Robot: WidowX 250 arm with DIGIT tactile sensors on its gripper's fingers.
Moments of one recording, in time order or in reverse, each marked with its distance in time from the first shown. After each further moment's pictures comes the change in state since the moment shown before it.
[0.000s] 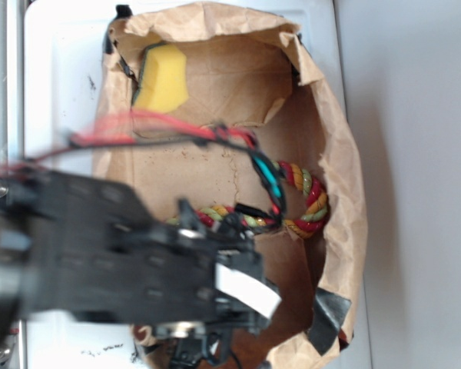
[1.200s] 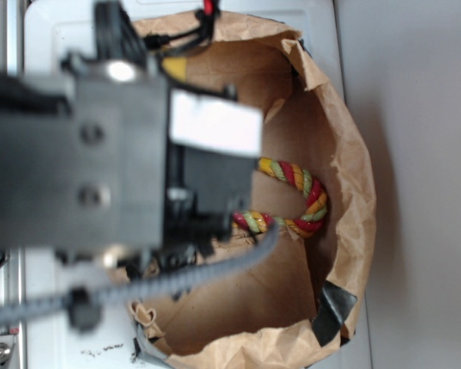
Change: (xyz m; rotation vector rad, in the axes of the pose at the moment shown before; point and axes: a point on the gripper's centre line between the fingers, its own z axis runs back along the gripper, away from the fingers) arm -0.022 0.070 0.111 0.335 0.143 0.502
